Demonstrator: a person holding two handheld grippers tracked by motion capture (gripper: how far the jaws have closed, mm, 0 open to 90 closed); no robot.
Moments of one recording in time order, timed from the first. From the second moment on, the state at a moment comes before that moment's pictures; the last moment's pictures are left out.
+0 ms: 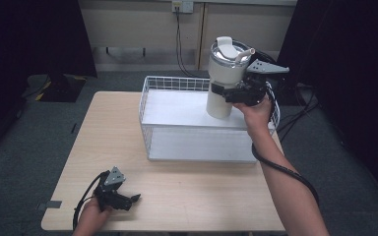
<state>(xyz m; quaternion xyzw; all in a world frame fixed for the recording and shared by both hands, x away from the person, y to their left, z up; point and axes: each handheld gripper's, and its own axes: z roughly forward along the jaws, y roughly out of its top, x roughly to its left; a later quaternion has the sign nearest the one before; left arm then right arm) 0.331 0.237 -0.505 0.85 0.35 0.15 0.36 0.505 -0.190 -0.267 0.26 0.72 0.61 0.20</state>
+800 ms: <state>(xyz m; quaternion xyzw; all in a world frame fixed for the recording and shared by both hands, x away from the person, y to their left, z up) 0.331 0.237 -0.505 0.85 0.35 0.15 0.36 0.500 -0.189 -0.270 0.26 0.72 0.60 0.22</state>
